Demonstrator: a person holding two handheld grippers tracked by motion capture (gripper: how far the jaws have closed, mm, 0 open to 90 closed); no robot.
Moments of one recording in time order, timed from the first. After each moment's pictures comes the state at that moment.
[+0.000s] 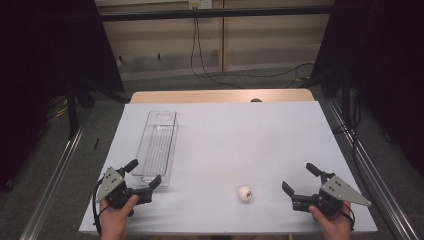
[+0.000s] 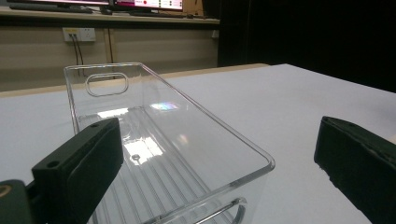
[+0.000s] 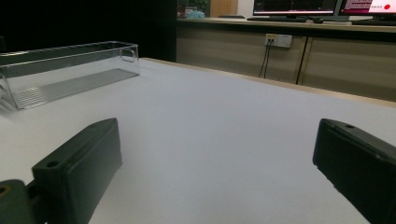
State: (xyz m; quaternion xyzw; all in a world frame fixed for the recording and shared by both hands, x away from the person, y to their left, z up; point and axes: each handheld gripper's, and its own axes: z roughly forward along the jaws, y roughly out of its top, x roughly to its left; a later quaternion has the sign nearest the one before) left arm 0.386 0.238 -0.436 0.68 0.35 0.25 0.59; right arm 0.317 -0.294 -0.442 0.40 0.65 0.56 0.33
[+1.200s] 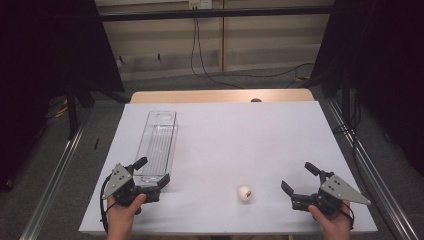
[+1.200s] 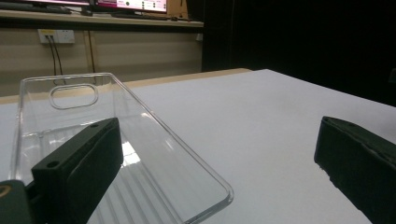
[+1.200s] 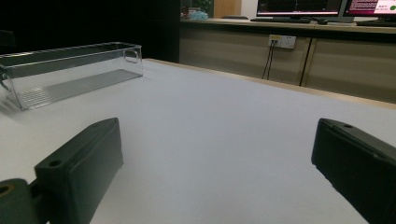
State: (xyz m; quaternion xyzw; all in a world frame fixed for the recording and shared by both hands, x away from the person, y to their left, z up) left arm 0.388 0.214 -0.425 0.69 0.33 0.23 0.61; right arm 0.319 -0.293 -0.441 0.39 0.65 0.56 0.33
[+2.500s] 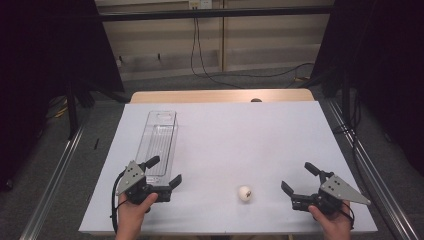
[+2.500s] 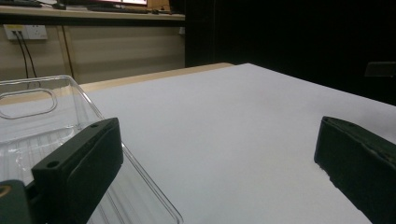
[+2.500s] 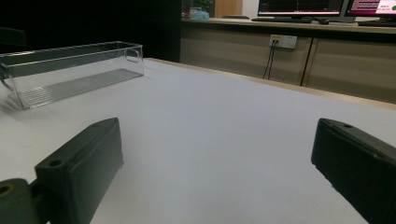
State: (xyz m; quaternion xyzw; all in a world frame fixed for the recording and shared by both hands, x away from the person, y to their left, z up) left arm 0.390 0.187 -0.421 0.70 0.31 0.20 0.61; right arm 0.319 -0.293 -0.441 0.39 0.66 0.56 0.33
